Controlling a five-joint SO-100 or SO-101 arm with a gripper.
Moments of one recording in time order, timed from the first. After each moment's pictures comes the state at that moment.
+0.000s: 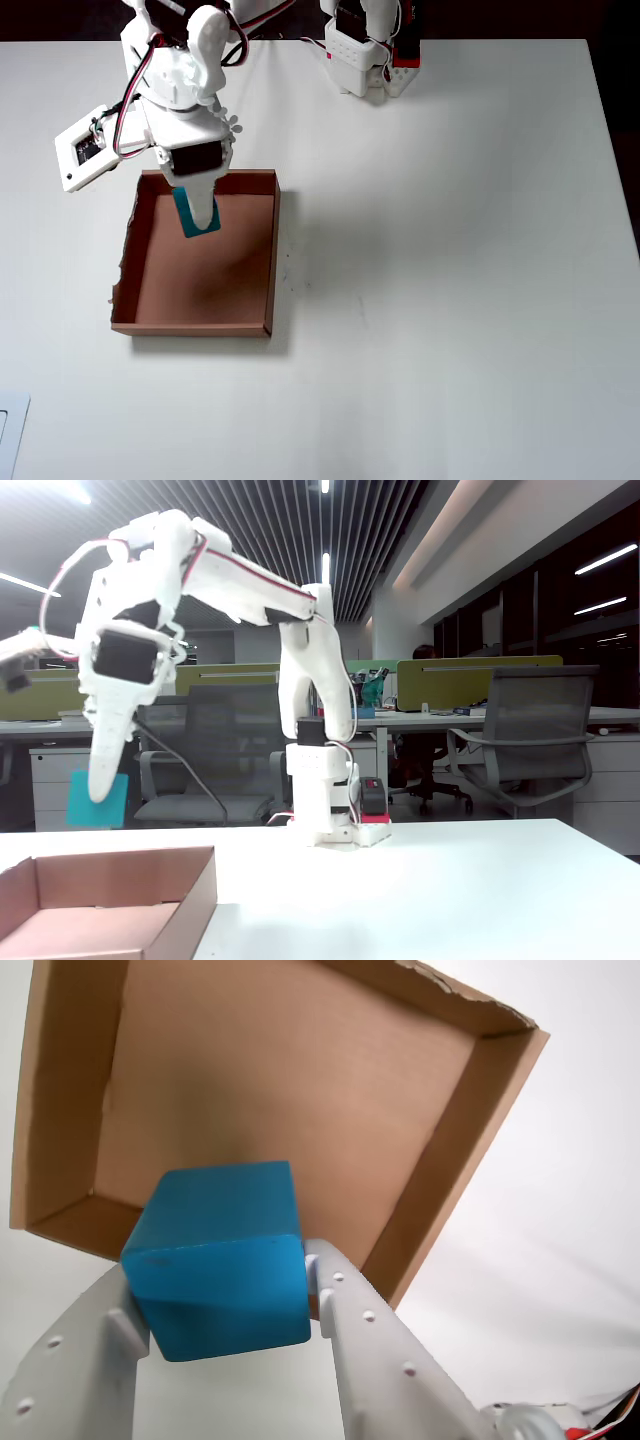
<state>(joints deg) 35.9 80.2 70.8 70.2 -28.7</state>
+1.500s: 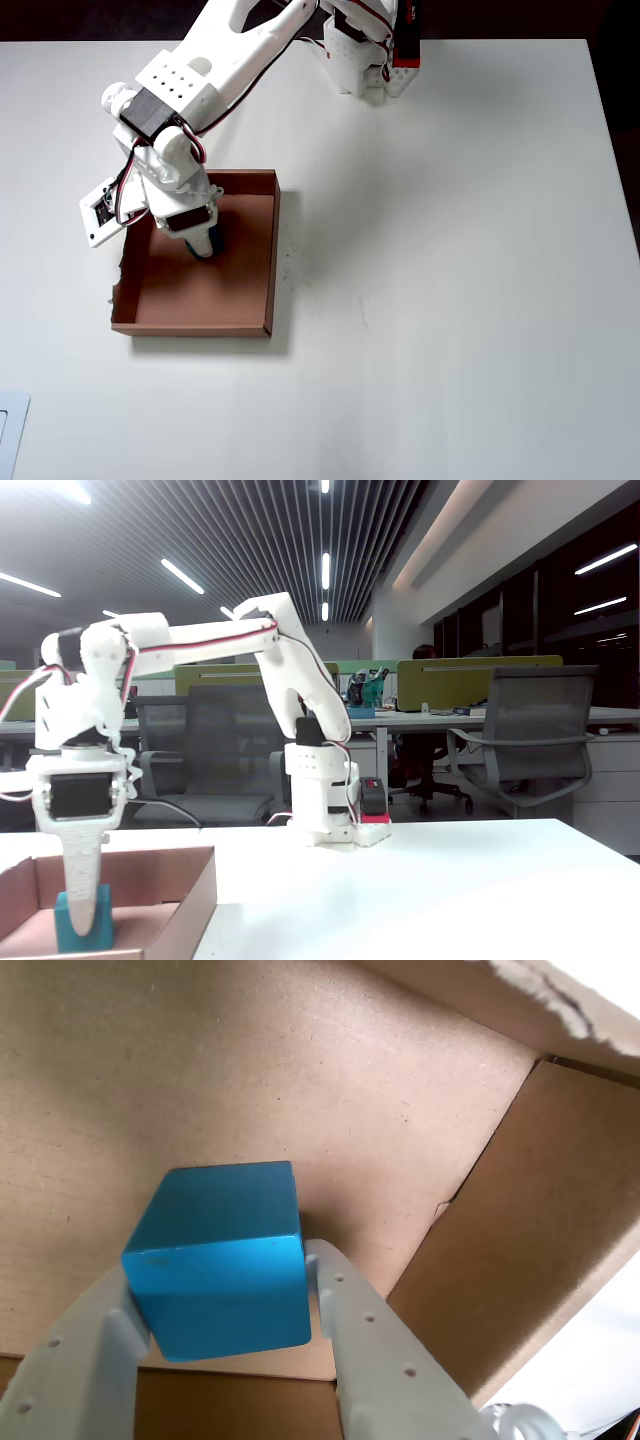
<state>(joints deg) 39.3 57.0 66.0 65.1 -30.4</state>
